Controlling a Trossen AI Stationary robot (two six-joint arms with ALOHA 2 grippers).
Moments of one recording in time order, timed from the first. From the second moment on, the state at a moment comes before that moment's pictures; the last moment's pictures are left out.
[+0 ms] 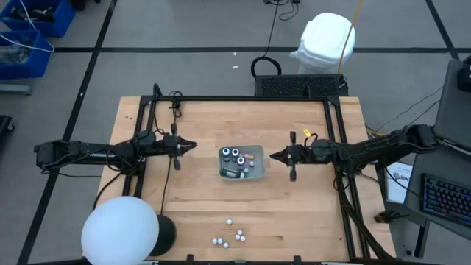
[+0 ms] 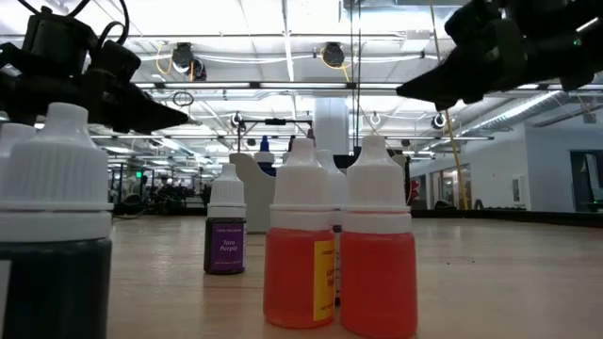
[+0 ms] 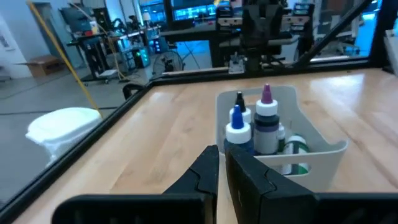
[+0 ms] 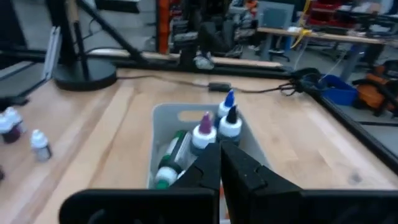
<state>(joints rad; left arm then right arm) 0.29 0.79 0.01 0.71 0.16 0.15 0.04 1.01 0.28 0.56 0.11 -0.06</state>
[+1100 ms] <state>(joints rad) -0.17 1.21 0.56 0.18 -0.24 -0.10 -0.12 1.01 0.02 0.94 0.02 -0.11</state>
